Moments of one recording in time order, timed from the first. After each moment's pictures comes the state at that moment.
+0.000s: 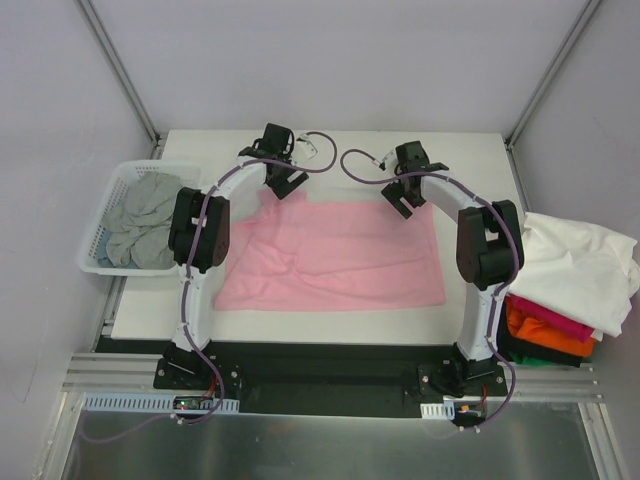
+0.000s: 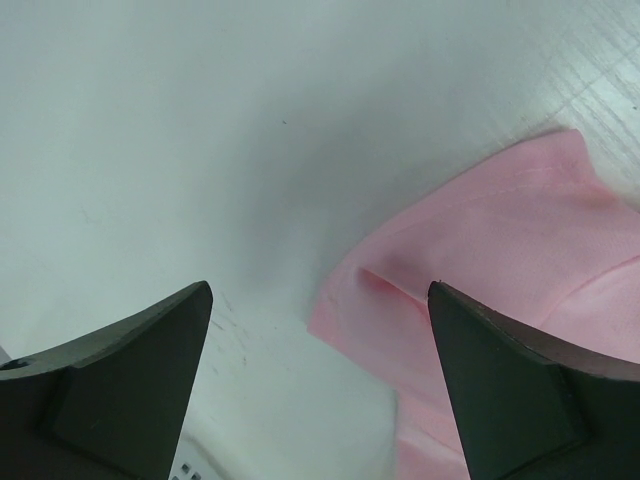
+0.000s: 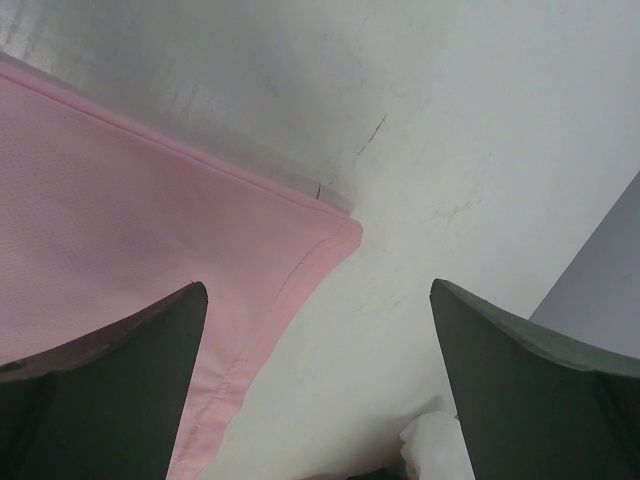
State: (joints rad) left arm -0.34 2.21 1.81 -0.51 -0.05 0.62; right arm 0.29 2.04 1.54 -0.54 0.33 -0.54
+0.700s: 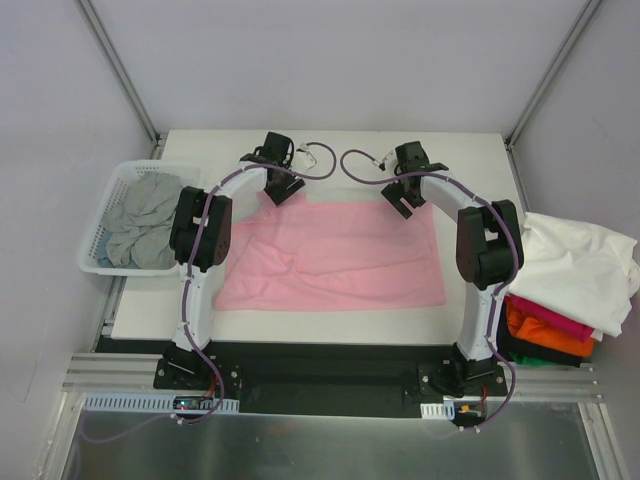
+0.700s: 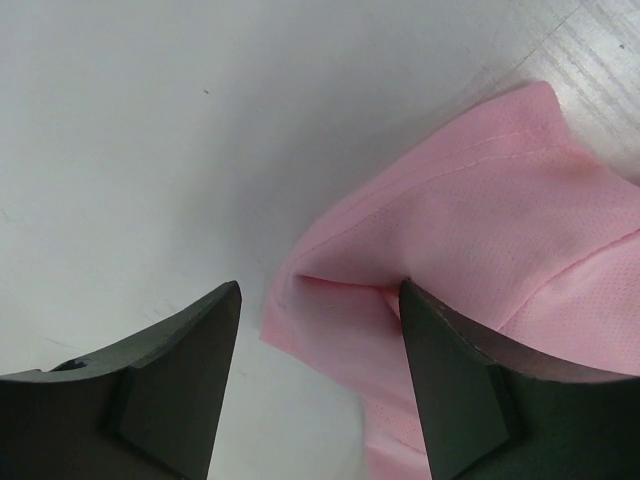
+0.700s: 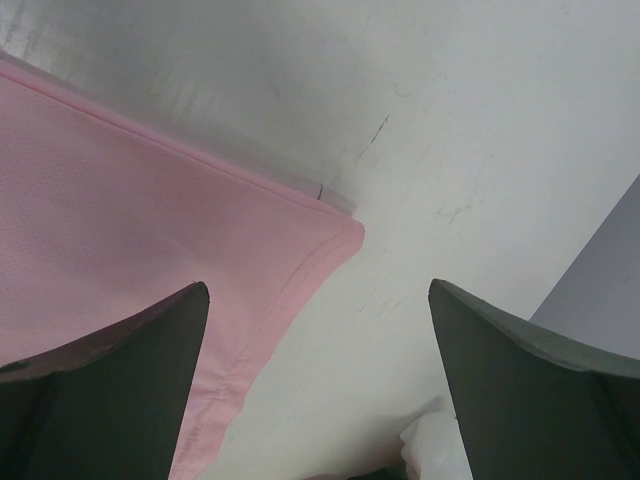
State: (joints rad) left arm -0.33 2.24 1.76 -0.50 -0.03 0.63; right arm 0.29 2.04 1.54 -0.54 0.33 -0.54
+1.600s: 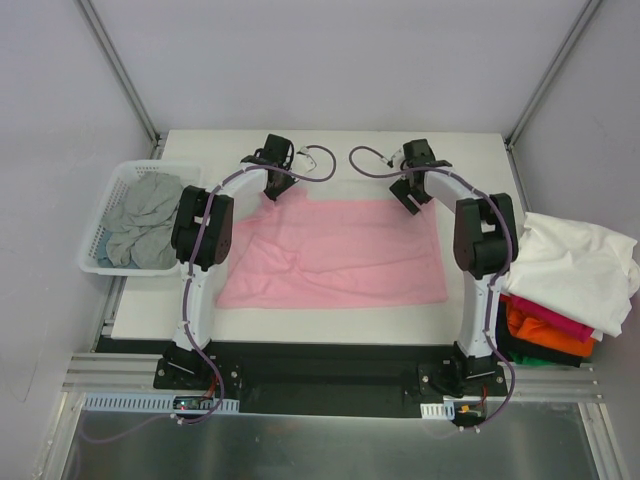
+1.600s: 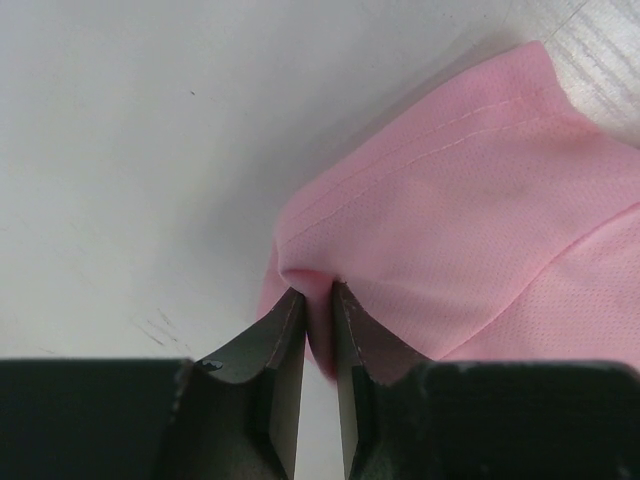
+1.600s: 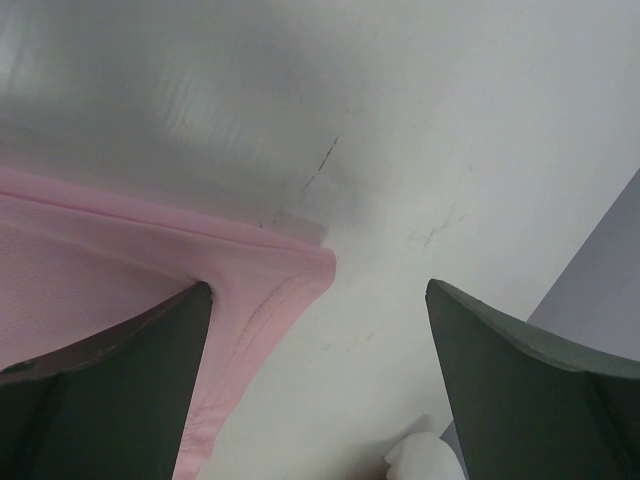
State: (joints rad) left arm -0.33 2.26 1.76 -0.49 -0.03 0.64; right arm 0.24 2.15 1.61 -0.51 0.36 -0.57
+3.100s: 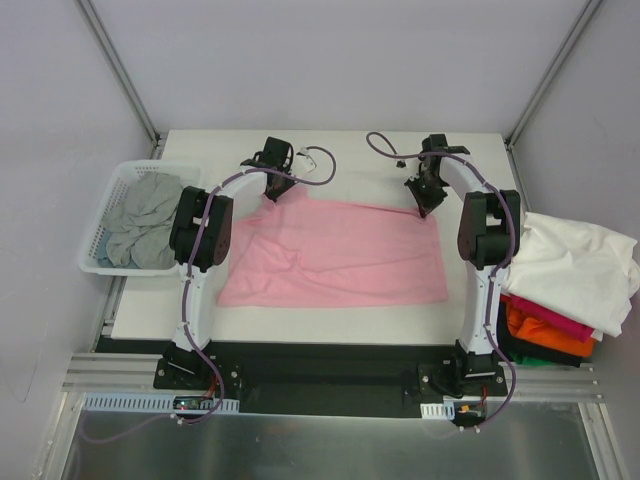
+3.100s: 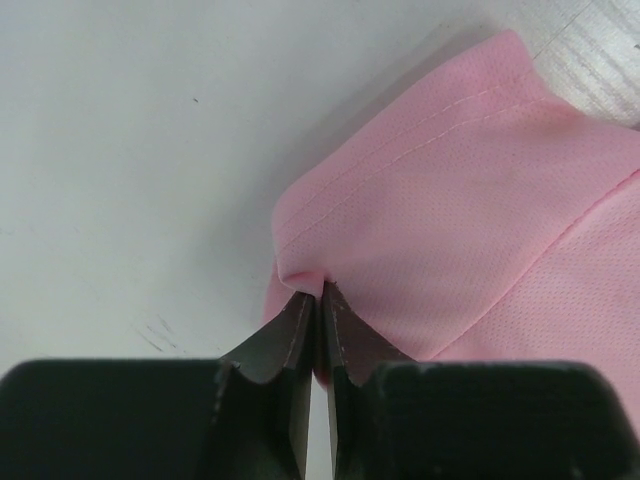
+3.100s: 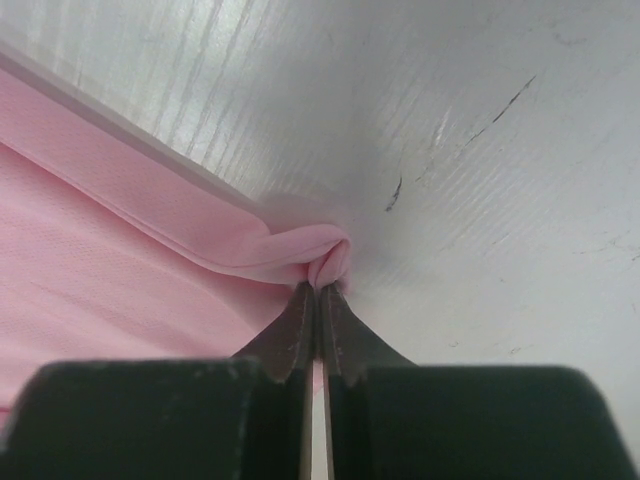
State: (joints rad) left arm -0.33 2.24 1.70 -0.43 -0.02 0.64; right arm 0.12 2.26 1.85 -0.92 -0.07 -0.46
